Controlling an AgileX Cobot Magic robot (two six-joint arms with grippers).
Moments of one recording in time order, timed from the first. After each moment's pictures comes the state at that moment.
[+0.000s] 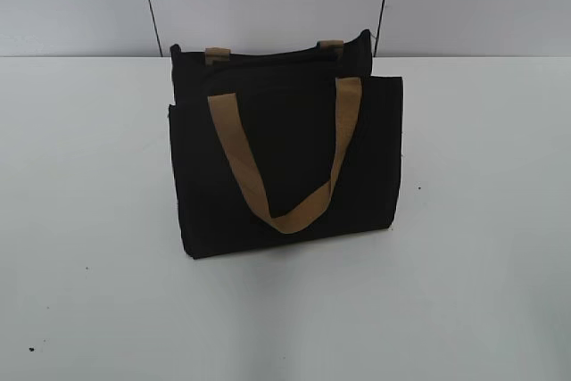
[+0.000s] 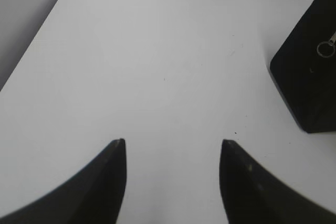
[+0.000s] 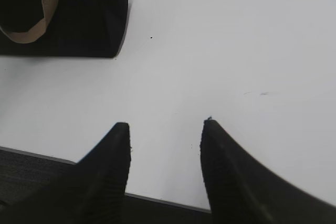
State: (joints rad) left arm -0.12 -0.01 -0.53 0.08 1.07 -0.10; right arm 0.05 -0.01 -0.48 0.17 1.10 -0.20
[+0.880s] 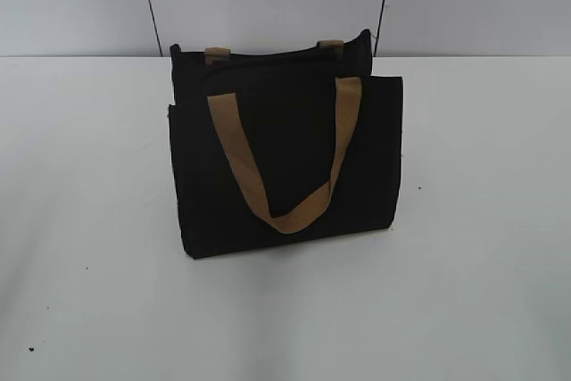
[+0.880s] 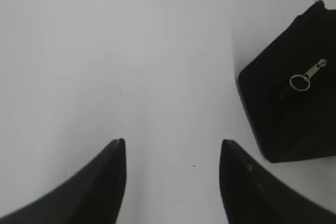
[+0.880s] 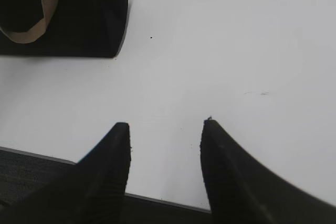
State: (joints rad) left arm -0.12 0.61 -0.68 -0.04 0.76 -0.09; right arm 0.05 -0.01 -0.48 0.17 1.10 -0.20
